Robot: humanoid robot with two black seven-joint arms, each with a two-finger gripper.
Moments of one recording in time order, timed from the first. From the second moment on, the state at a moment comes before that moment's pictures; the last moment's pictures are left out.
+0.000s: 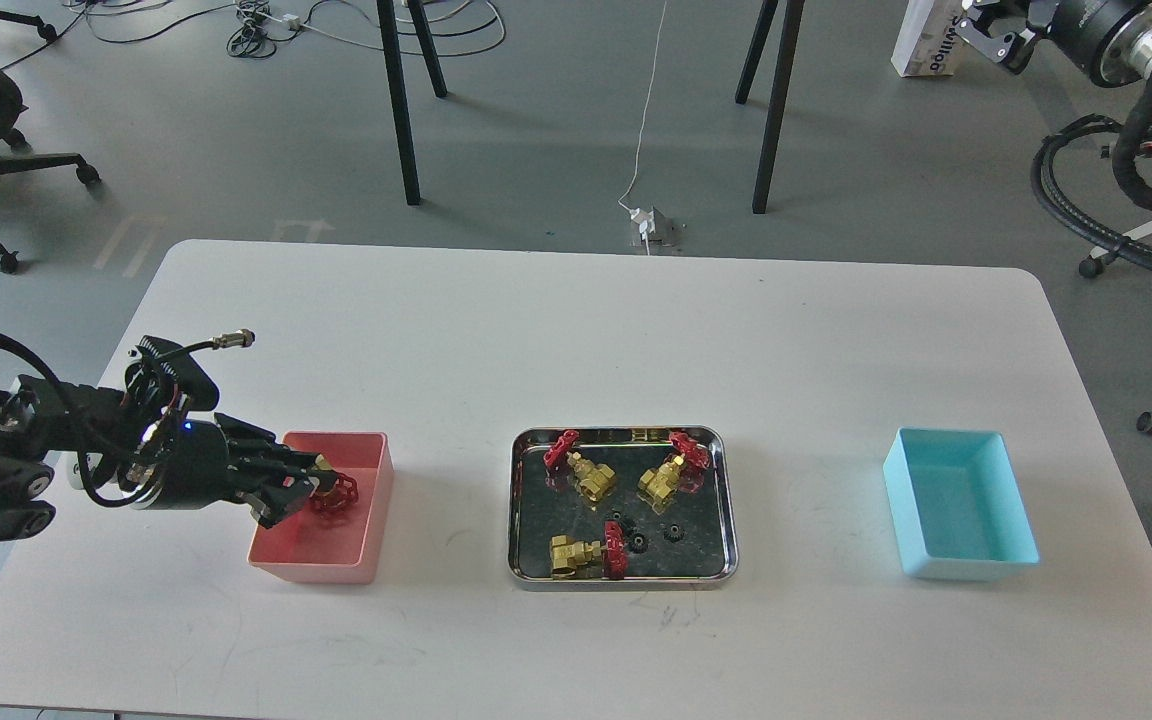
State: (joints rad) left arm -1.31 0.63 0.99 -1.14 1.24 0.29 -0.49; right arm 1.08 -0.56 0.78 0.81 0.18 0.10 -0.07
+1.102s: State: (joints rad) left arm -1.32 0.81 0.63 -1.26 1.23 0.21 -0.49; right arm 1.06 -0.57 0.76 0.86 0.15 0.16 -0.09
